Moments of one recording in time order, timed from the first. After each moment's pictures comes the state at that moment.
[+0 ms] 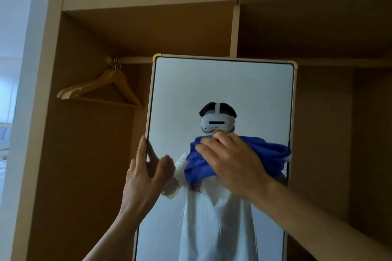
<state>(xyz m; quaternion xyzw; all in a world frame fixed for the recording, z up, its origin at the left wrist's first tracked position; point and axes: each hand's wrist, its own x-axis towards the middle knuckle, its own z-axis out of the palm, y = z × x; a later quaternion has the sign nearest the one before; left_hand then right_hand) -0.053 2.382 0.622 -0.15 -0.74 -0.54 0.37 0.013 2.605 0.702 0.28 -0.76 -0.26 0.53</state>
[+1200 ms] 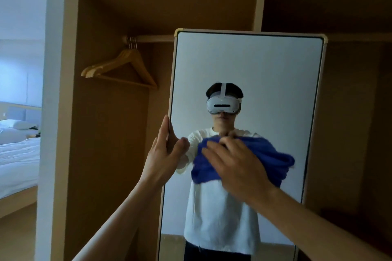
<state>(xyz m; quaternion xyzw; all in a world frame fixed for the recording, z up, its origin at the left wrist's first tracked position) -0.038 2.367 0.623 -0.20 -0.74 -0.57 0.30 0.009 2.576 0.636 0.28 -0.78 -0.23 0.51</state>
